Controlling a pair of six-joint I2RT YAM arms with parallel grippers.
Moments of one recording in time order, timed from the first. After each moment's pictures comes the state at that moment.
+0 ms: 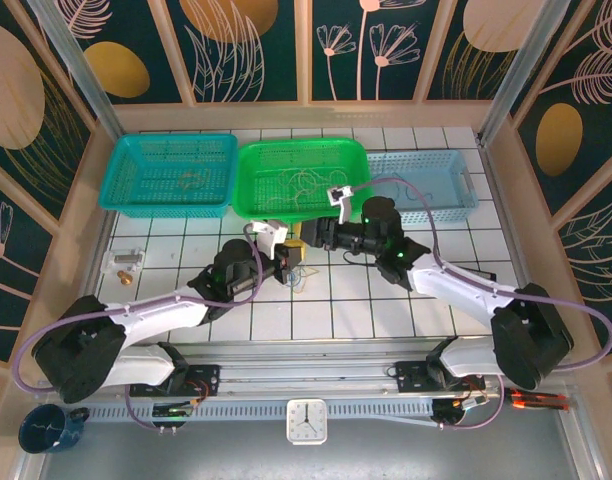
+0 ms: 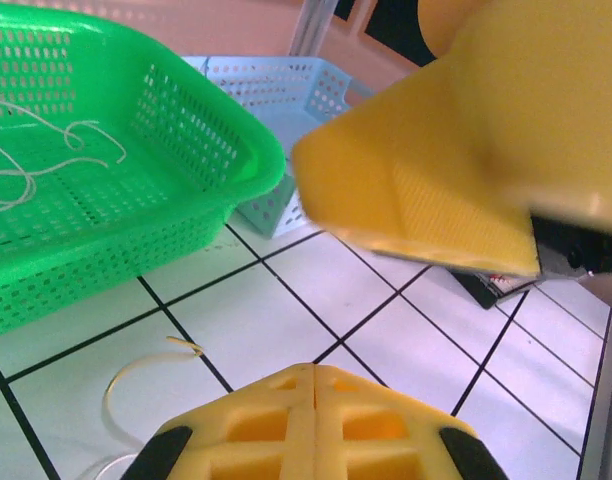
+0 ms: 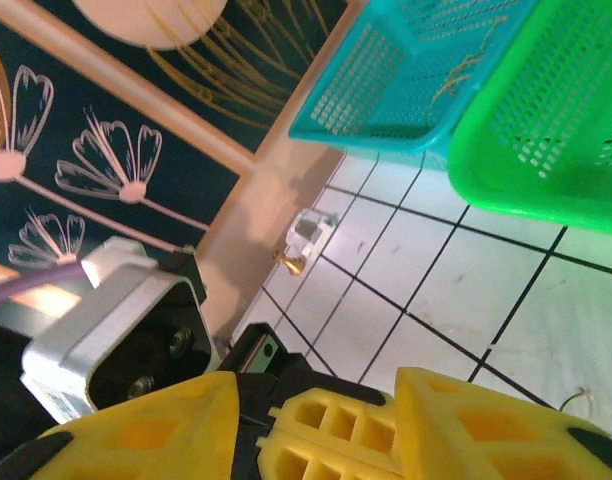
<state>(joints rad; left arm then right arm) -0.79 1.27 0.47 0.59 0.13 -0.38 0.68 1.30 0.75 0.34 -0.53 0.73</state>
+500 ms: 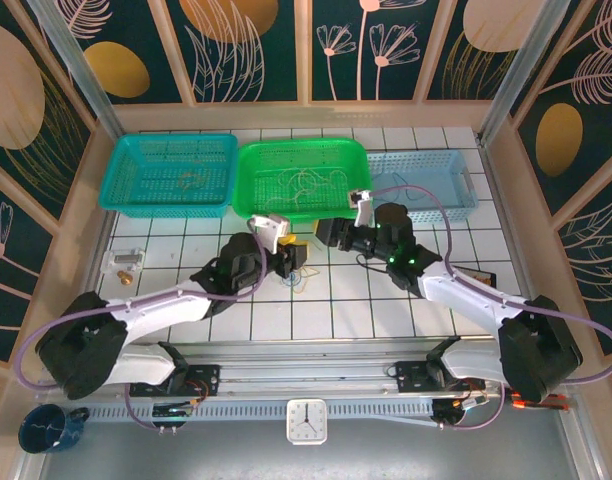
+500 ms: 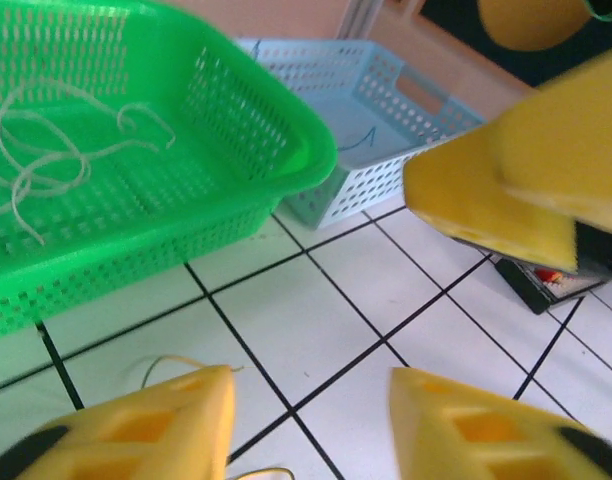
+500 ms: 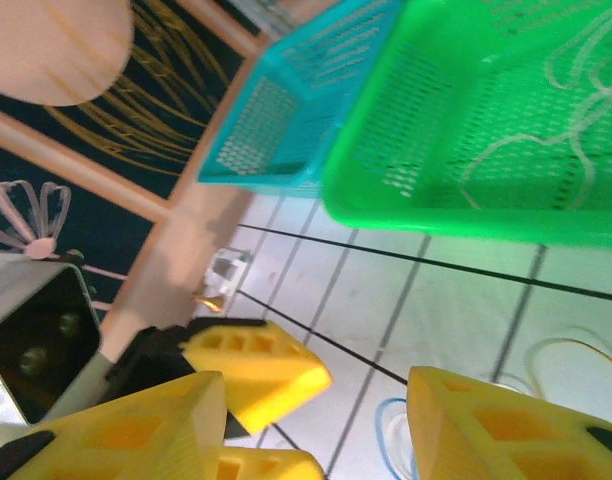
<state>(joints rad) -0.79 1.32 0.56 0.43 0.06 -0.36 0.62 1.23 0.65 0.28 -0.38 0.72</state>
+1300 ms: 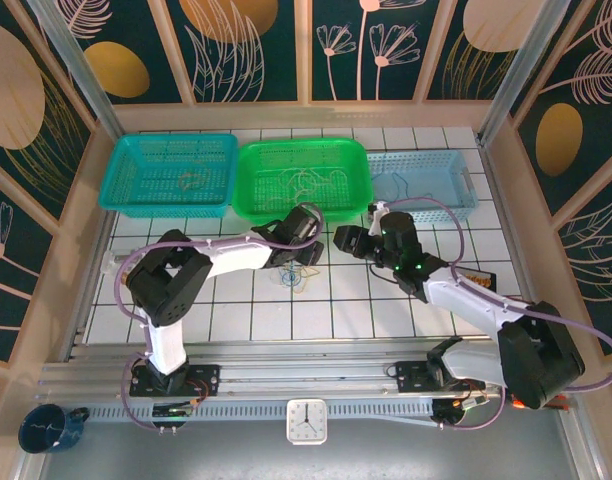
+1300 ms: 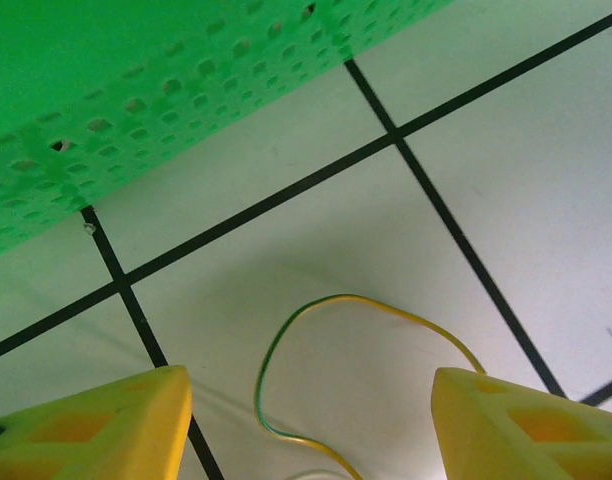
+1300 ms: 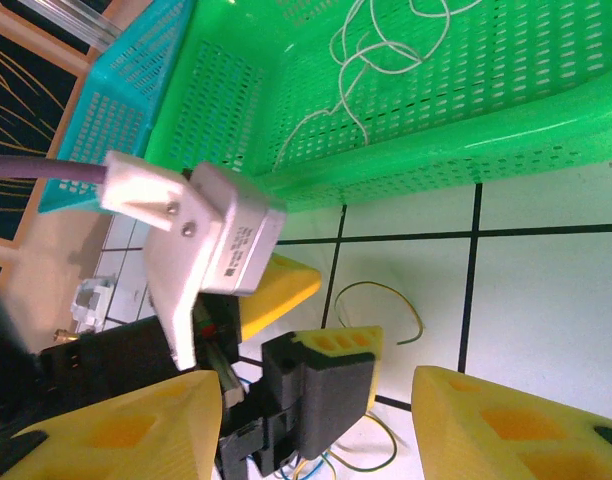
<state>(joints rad) -0.78 1.89 1.11 -0.18 -0.15 -0.27 0.56 1.19 0.57 0.16 -0.22 0.72</state>
